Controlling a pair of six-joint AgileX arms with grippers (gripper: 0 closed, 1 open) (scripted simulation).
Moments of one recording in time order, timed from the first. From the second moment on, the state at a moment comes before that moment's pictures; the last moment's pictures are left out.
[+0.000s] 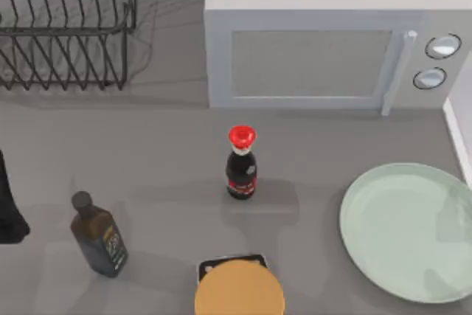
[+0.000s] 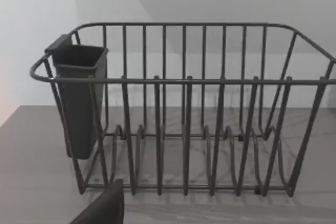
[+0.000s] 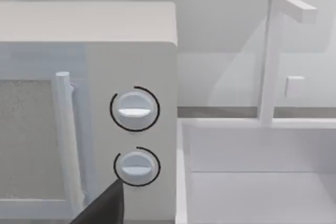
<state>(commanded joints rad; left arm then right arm) 0.00 0.00 0.00 0.00 0.00 0.00 0.00 0.00 0.00 0.00 0.00 0.00</state>
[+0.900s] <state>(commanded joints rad) 0.00 0.00 0.00 0.00 0.00 0.00 0.00 0.00 0.00 0.00 0.00 0.00</state>
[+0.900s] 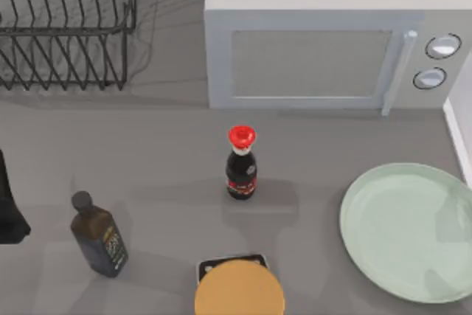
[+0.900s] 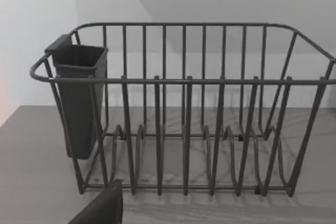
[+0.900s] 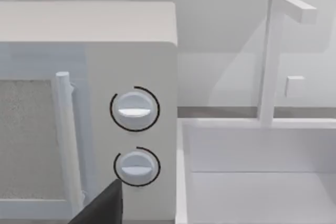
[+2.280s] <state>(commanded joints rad) 0.00 0.00 0.00 0.00 0.00 0.00 0.34 0.98 0.74 -0.59 0.00 0.35</state>
